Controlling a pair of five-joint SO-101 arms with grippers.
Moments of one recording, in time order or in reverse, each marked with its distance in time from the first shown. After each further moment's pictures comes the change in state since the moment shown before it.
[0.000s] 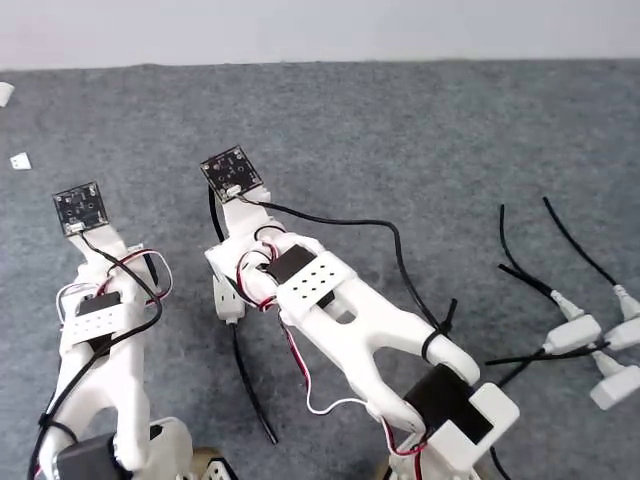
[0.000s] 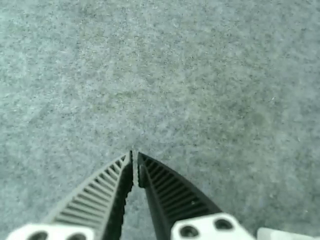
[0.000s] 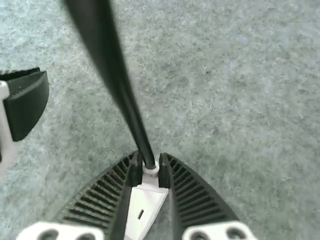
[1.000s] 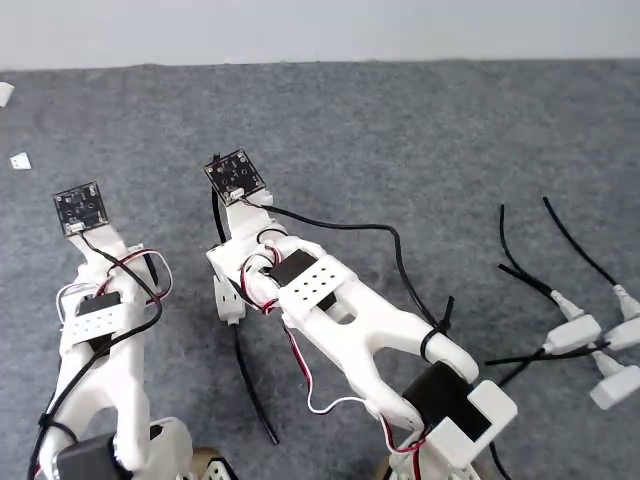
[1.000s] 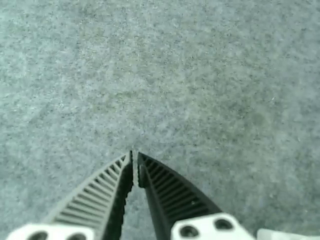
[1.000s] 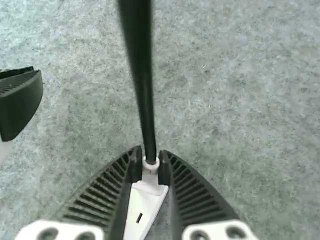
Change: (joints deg) left arm 0.0 0.0 0.0 0.0 0.0; right arm 0.4 1.1 2.8 -3.7 -0.1
